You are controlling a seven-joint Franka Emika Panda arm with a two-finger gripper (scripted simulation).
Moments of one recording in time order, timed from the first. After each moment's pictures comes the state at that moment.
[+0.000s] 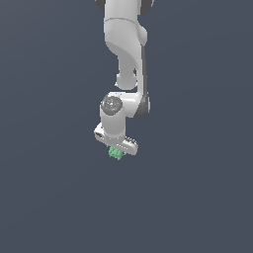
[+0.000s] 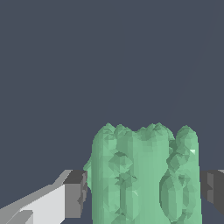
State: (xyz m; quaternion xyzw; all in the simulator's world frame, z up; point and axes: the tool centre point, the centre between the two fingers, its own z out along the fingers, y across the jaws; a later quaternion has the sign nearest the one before) arm -0.001 -0.047 0.048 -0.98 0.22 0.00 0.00
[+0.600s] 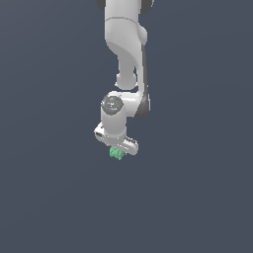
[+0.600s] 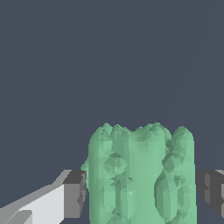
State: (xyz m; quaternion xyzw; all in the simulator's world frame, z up) arm 0.000 -0.045 0.050 -0.98 0.22 0.00 0.00
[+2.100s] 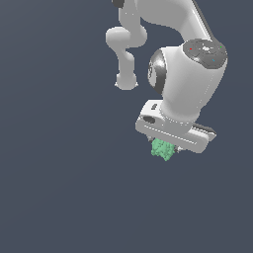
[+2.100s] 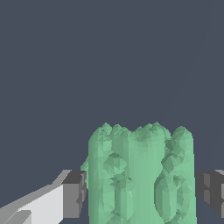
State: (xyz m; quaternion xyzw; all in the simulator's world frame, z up) arm 0.082 0.124 0.234 -0.98 0.22 0.00 0.00
